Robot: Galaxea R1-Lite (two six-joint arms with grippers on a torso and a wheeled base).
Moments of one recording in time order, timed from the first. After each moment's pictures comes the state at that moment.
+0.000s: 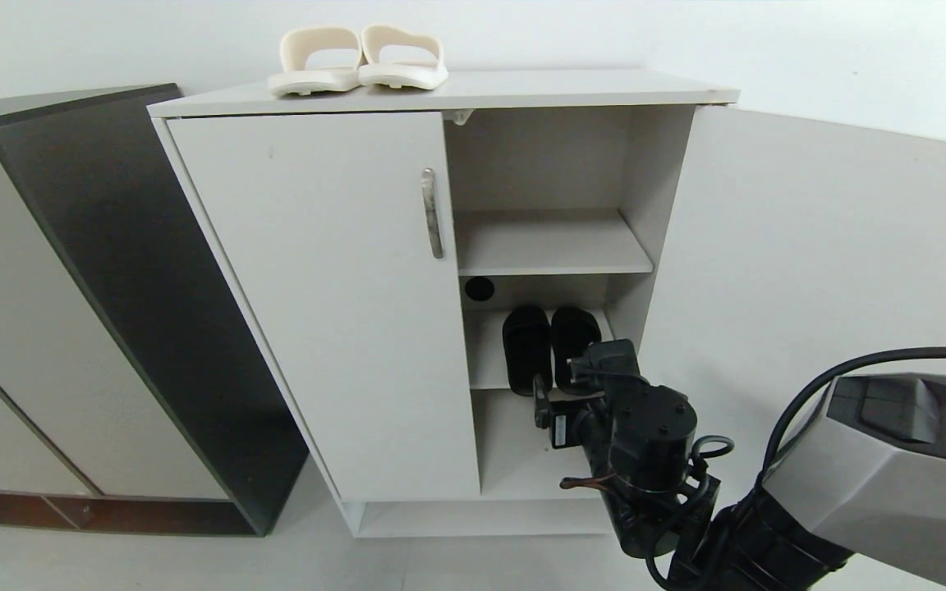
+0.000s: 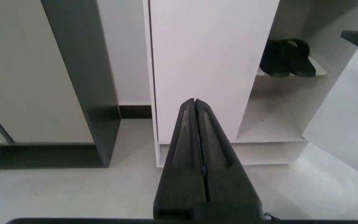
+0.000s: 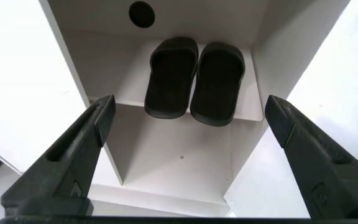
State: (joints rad) left arm 0.00 0.00 0.00 0.00 0.01 -0.02; right arm 0.84 2.18 -0.81 -1.37 -0.70 0.00
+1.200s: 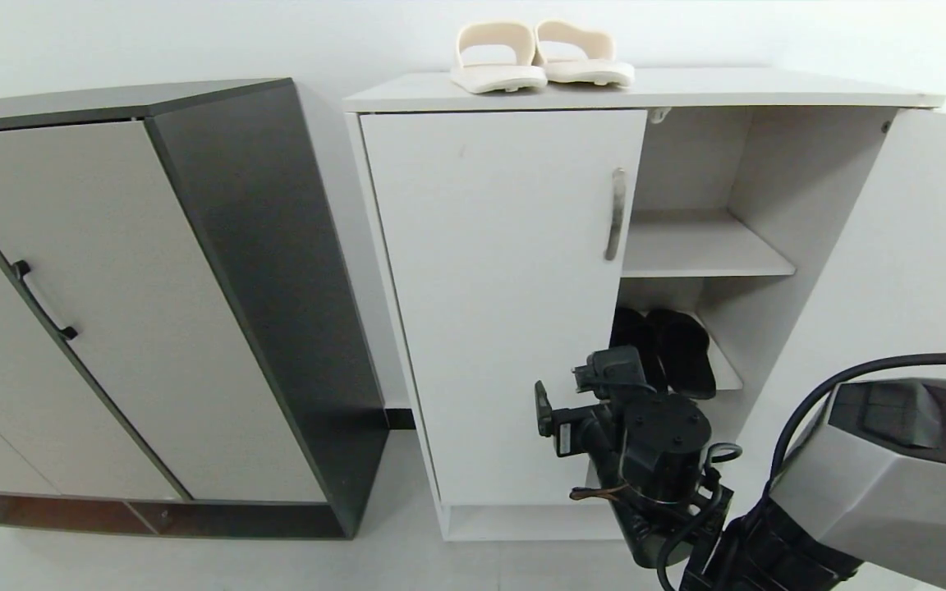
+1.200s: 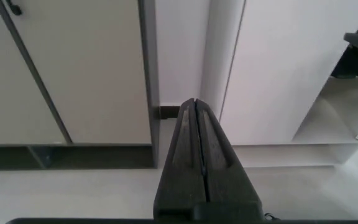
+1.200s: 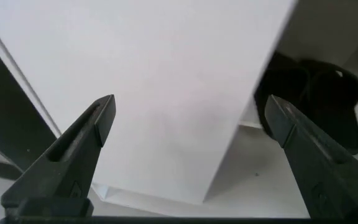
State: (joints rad) left arm 0.00 0.00 0.00 0.00 0.01 -0.02; right arm 0.83 2.17 -0.76 -1.43 -0.66 -0.03
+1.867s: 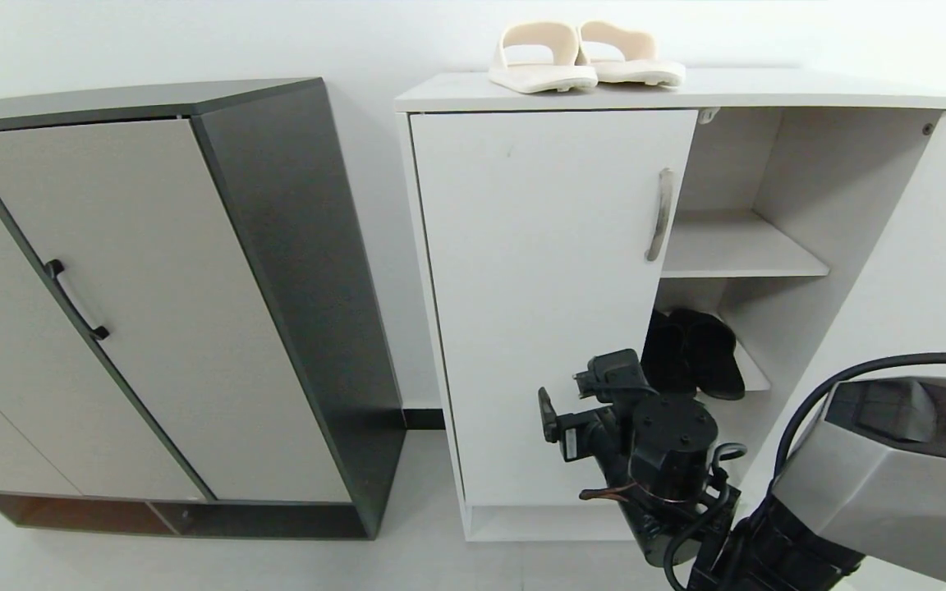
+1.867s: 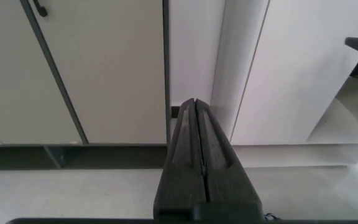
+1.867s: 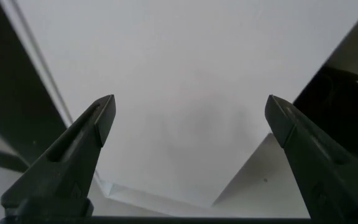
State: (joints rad) left arm 0.00 0.00 0.00 0.00 0.01 -0.02; right arm 0.81 2.18 -0.73 -1.44 -0.60 -0.07
